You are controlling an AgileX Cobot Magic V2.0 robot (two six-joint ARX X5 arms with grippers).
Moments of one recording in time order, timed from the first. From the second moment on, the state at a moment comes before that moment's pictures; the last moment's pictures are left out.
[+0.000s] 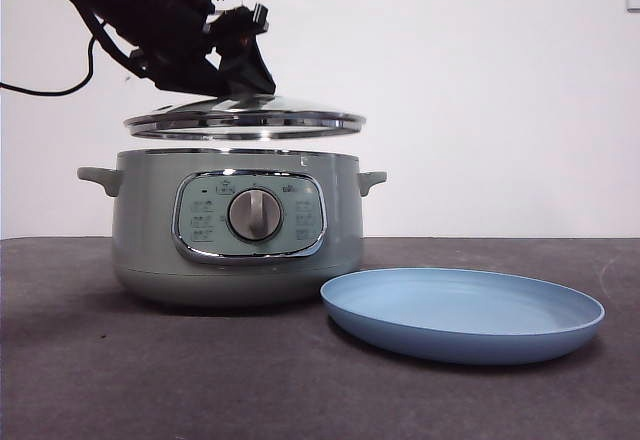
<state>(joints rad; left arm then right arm) -0.42 1.55 1.07 0.20 0.14 0.03 0.17 1.00 1.22 -0.97 -0.67 -0.14</state>
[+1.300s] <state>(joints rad) -0.41 0.74 1.06 -0.67 0.14 0.03 0.24 1.17 1.22 -0.64 -0.67 -0.05</state>
